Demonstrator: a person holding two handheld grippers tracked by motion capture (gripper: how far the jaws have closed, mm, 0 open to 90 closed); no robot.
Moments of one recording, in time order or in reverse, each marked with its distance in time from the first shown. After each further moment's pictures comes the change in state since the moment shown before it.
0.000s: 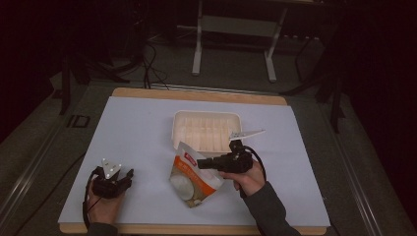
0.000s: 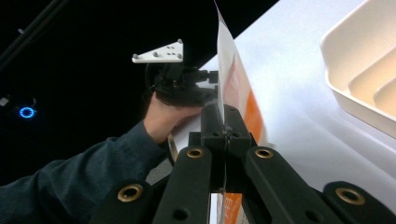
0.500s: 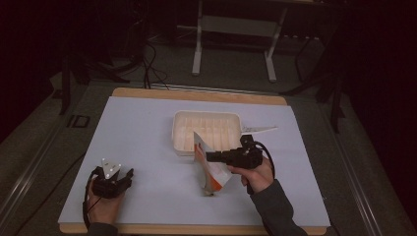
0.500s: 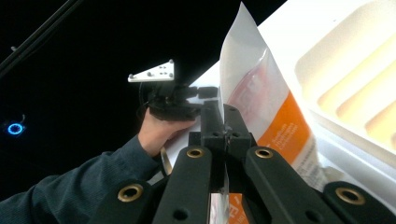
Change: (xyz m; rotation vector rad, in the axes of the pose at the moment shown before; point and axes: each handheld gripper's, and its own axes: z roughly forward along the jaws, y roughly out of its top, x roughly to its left) left arm 0.000 0.000 0.000 -0.006 0.007 0.000; right arm 0.001 0.008 -0.026 -0.066 -0.056 0.000
